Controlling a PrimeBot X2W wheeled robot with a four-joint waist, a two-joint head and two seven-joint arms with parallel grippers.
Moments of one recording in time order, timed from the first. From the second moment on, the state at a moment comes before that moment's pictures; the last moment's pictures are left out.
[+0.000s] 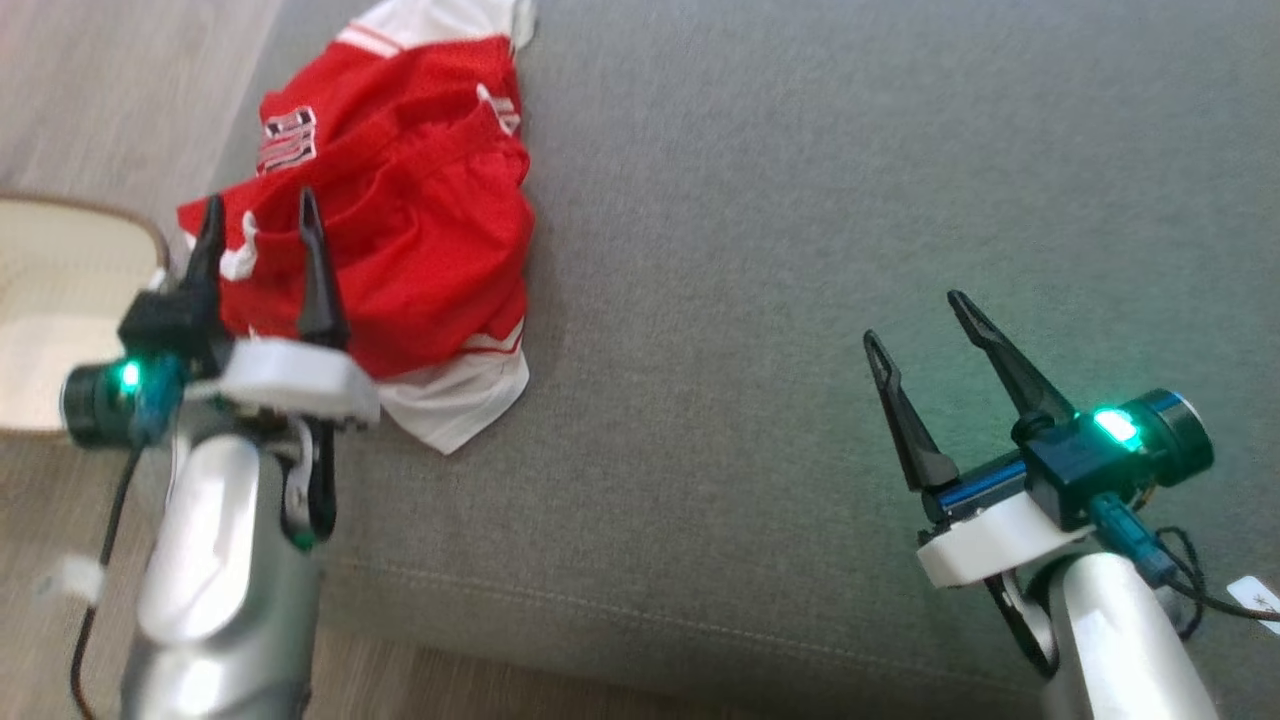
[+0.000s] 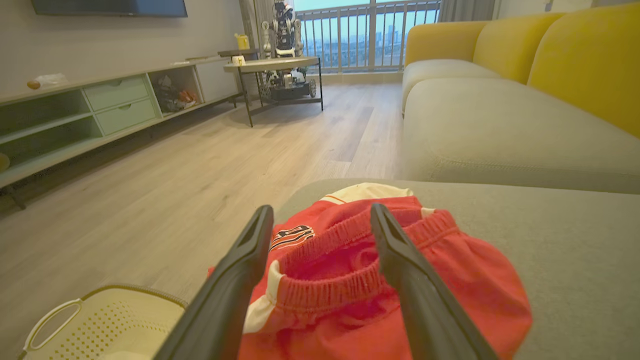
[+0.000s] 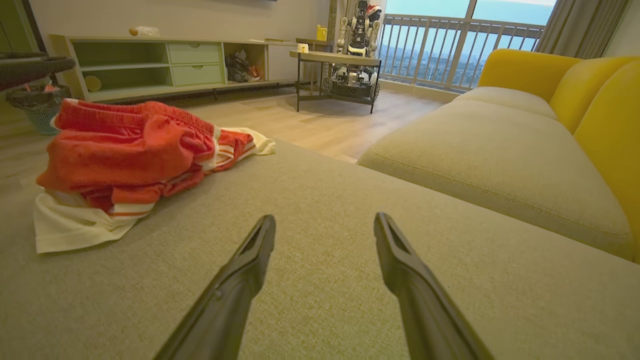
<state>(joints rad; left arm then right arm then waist) -0.42 0.07 -0.07 0.39 -0.10 0.08 -0.26 -0.14 -0.04 0.06 0.07 -0.15 0.13 -0.25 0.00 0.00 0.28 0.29</state>
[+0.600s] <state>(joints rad) -0.62 0.03 -0.10 0.77 -0.18 0.10 -0.23 -0.17 -0.07 0.04 0.05 -0.20 0.13 -0.25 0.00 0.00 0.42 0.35</state>
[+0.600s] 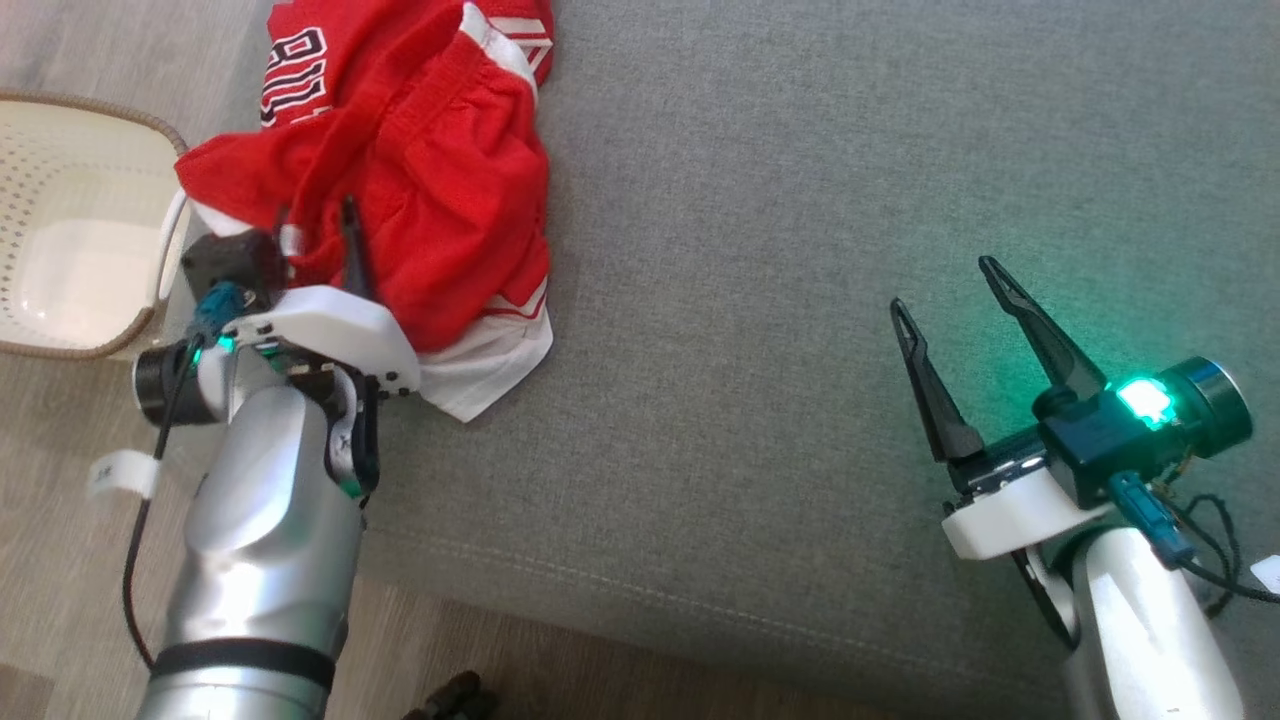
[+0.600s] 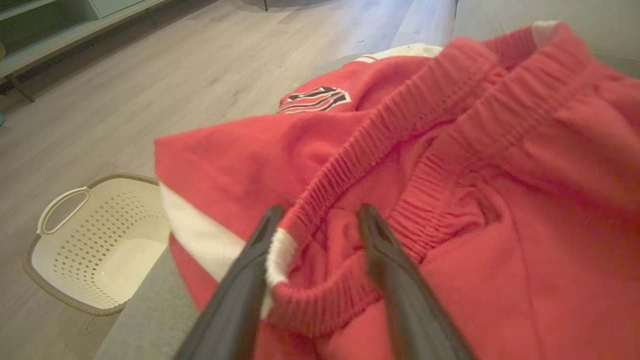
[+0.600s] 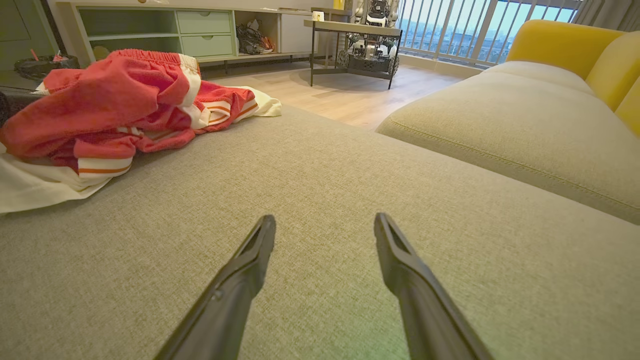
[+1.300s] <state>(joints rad) -0.60 0.15 -0.13 0.31 -0.13 0.04 -0.22 -0.18 -0.06 0.09 0.05 -0.05 0.13 -0.25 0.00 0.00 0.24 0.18</state>
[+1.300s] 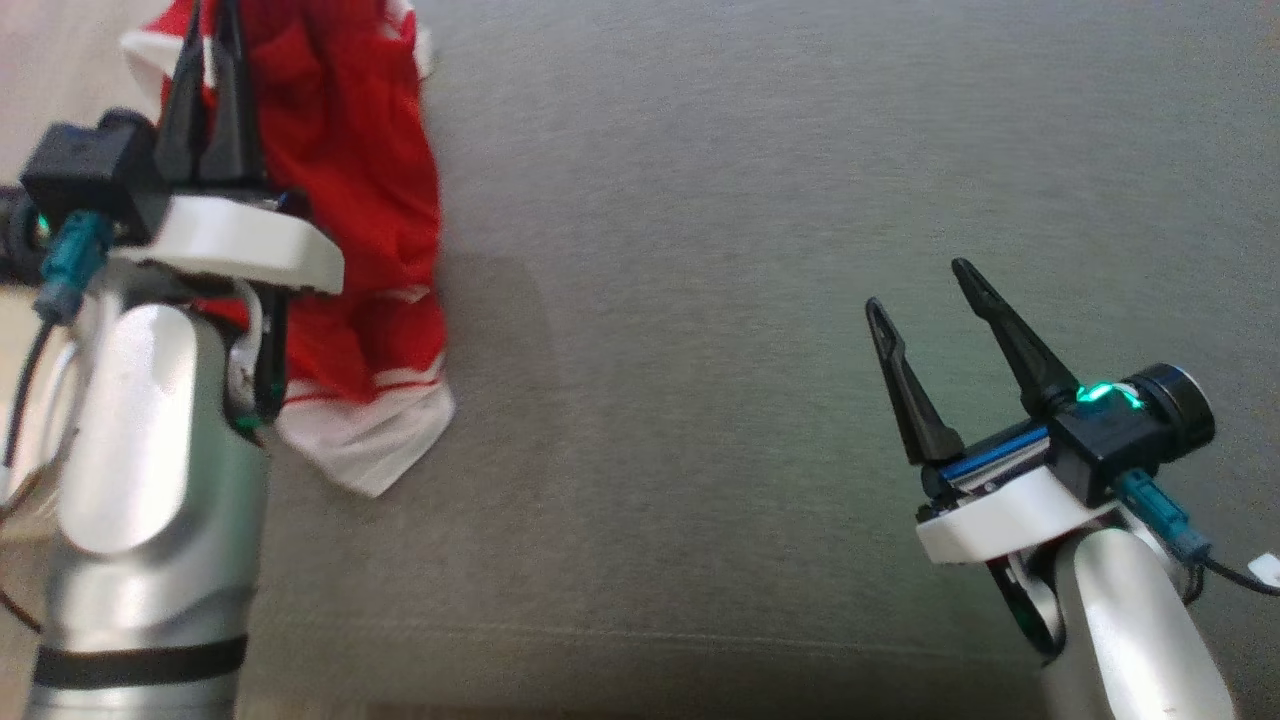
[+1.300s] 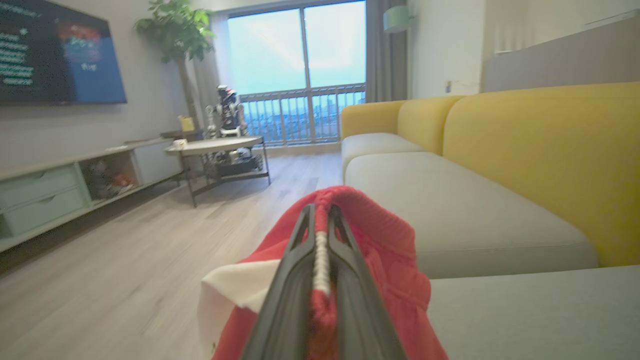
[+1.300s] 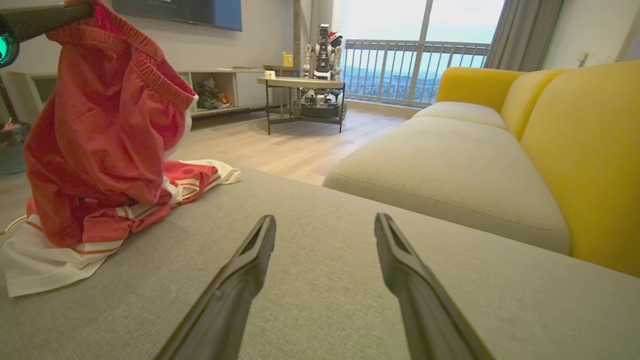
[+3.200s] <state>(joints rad) -0.20 0.06 -0.14 0.16 -0.23 -0.01 -0.26 -0.16 -0.05 0.18 0.08 0.11 0.13 -0.26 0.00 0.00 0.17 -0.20</state>
